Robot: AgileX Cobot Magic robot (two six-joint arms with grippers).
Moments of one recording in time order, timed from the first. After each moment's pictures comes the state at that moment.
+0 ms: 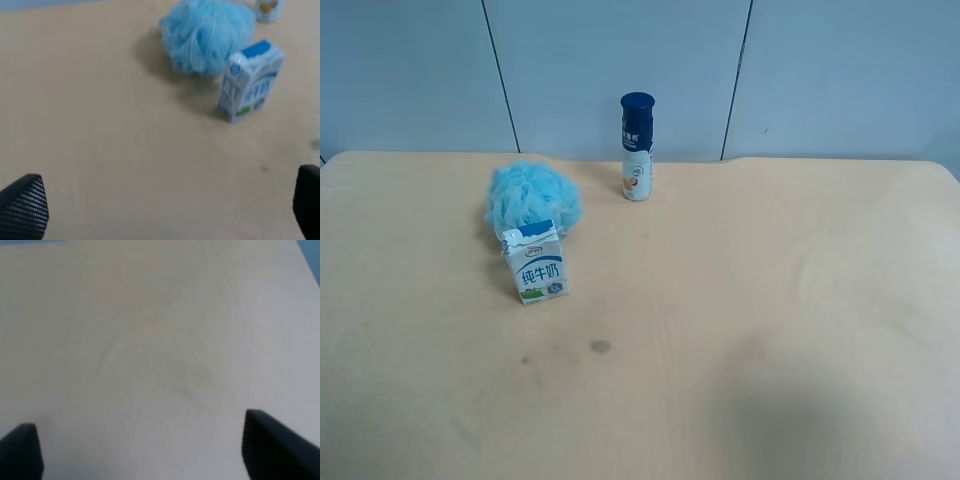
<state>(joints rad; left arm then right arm) -0.12 0.04 -0.51 -0.06 1.04 0.07 -0.03 0.08 -0.57 0.04 1.10 -0.02</state>
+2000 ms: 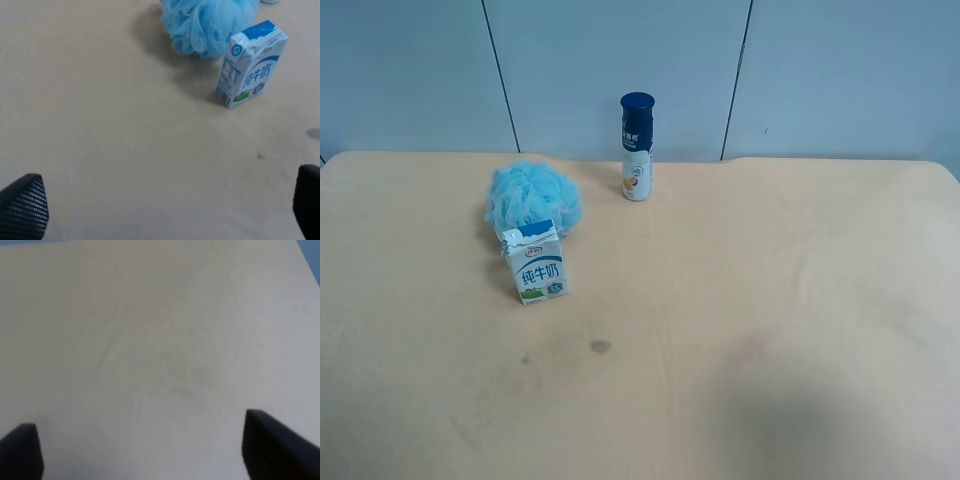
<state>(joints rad) -0.12 0.04 -0.51 -0.06 1.05 0.04 -0.03 0.08 -0.57 0.04 1.10 -0.02</state>
